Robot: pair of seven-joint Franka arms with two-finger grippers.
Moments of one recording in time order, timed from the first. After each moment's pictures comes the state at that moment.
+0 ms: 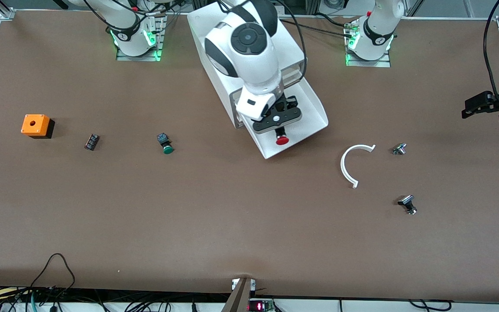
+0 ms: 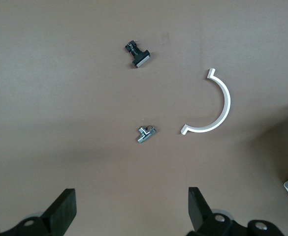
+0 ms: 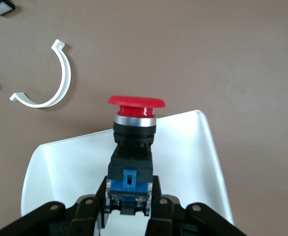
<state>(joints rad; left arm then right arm) 0.22 0.03 -0.09 -1.67 0.01 1.62 0.22 0.83 0.72 0.04 -1.08 0.09 2.00 0.55</state>
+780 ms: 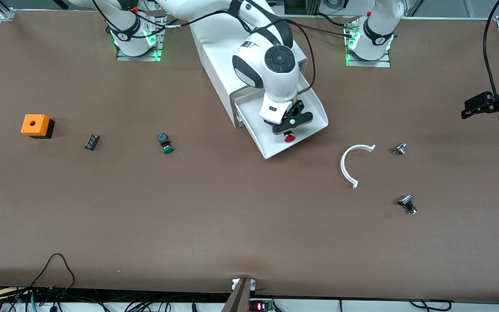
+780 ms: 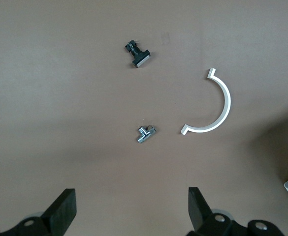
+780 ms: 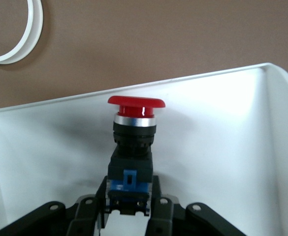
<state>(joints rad) 0.22 0.04 -0.09 -1.67 0.01 1.62 0.22 0.91 0.84 0.04 -1.09 0.05 2.01 0.56</state>
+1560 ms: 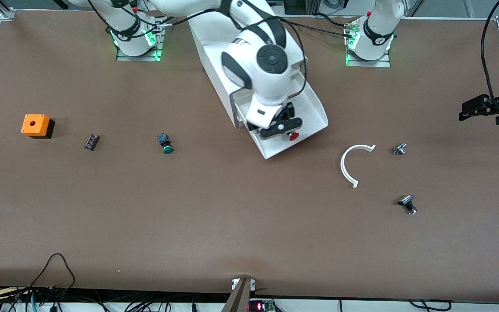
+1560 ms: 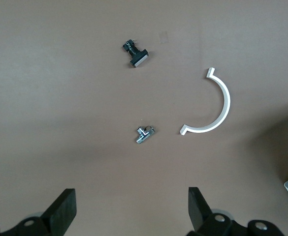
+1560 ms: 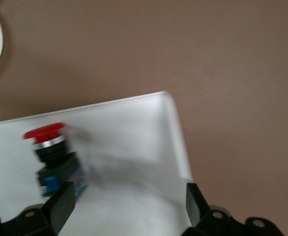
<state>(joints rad) 0.22 0.05 -0.09 -1.66 0.01 1.62 0.22 0.83 0.77 0.00 -1.04 0.02 1.85 0.49</state>
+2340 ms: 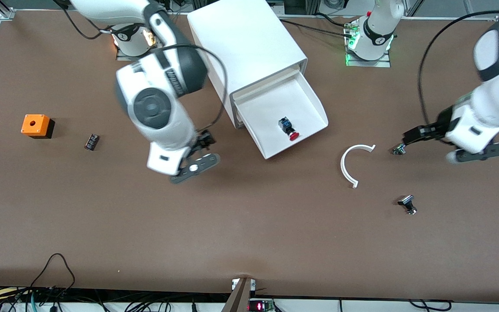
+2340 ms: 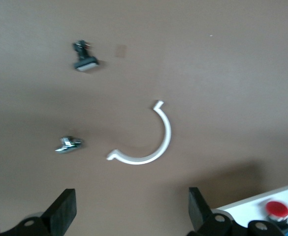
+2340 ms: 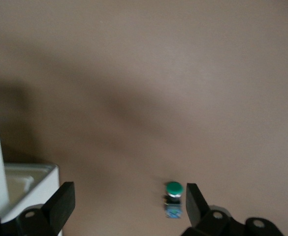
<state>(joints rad) 0.06 0.18 -0.19 -1.67 -0.06 1.80 -0.38 0.48 0.65 -0.01 -1.04 0.02 1.60 -0.06</state>
